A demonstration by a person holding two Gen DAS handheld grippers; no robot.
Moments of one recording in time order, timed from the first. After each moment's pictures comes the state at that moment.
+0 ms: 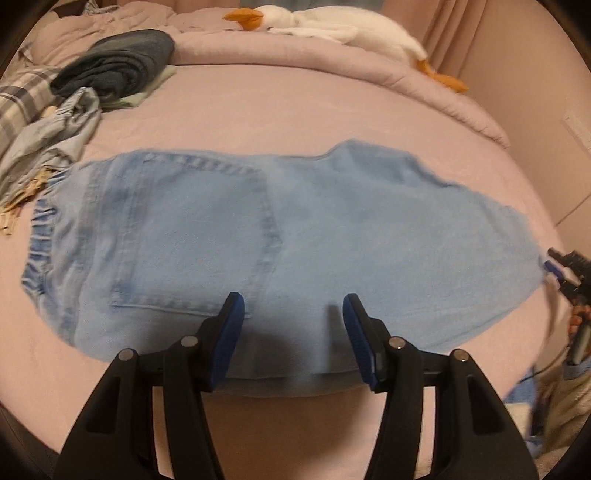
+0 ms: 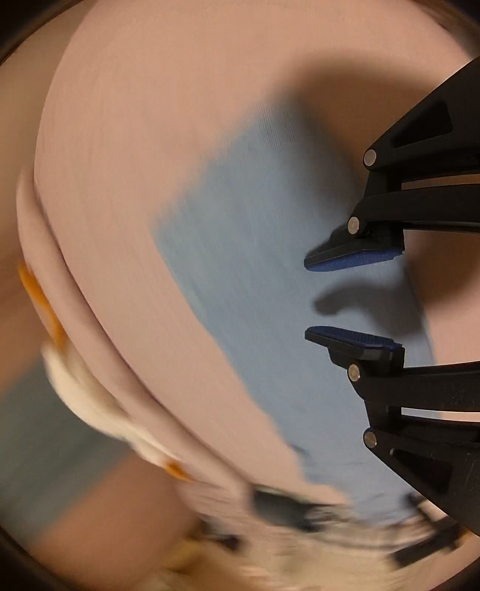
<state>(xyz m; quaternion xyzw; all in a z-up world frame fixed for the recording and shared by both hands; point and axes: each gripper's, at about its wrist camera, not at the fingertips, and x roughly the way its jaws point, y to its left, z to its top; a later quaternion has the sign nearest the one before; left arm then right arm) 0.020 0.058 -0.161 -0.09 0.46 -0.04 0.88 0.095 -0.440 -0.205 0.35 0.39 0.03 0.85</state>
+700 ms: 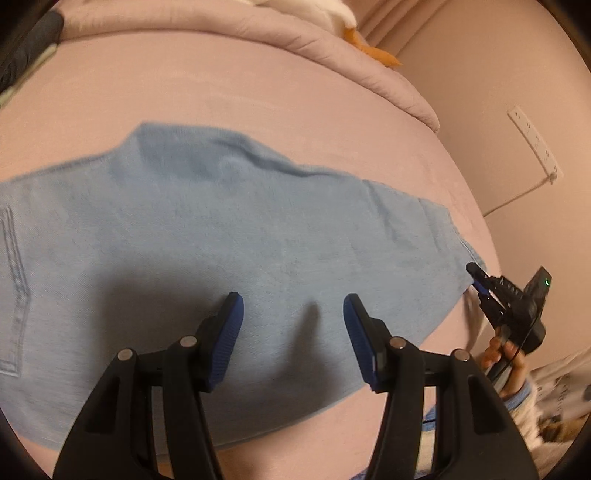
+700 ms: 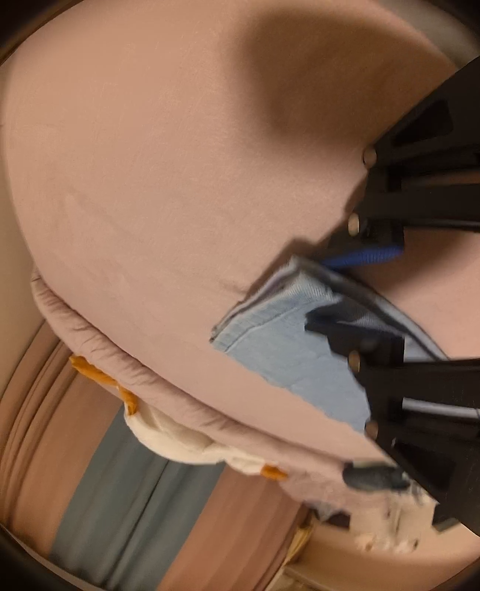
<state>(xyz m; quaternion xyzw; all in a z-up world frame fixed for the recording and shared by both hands) 0.099 -0.065 -0.166 -0.17 0.51 -0.19 0.82 0.061 -0.471 -0.217 0.41 0.34 -0.01 0.84</state>
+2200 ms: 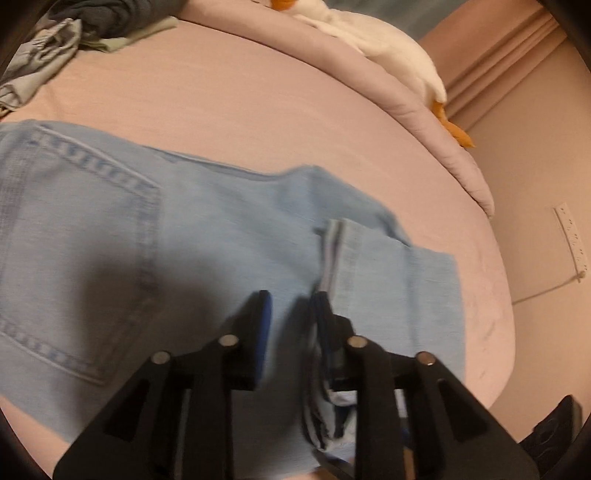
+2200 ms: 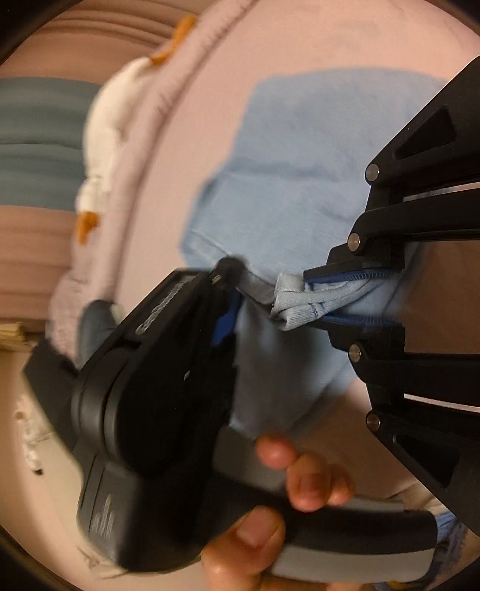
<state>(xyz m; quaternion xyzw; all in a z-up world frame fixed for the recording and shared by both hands) 0.092 0.033 -0.168 -0.26 0.47 -0.04 0.85 0.040 -0.117 -0.171 -0.10 0.36 0.34 0.86</state>
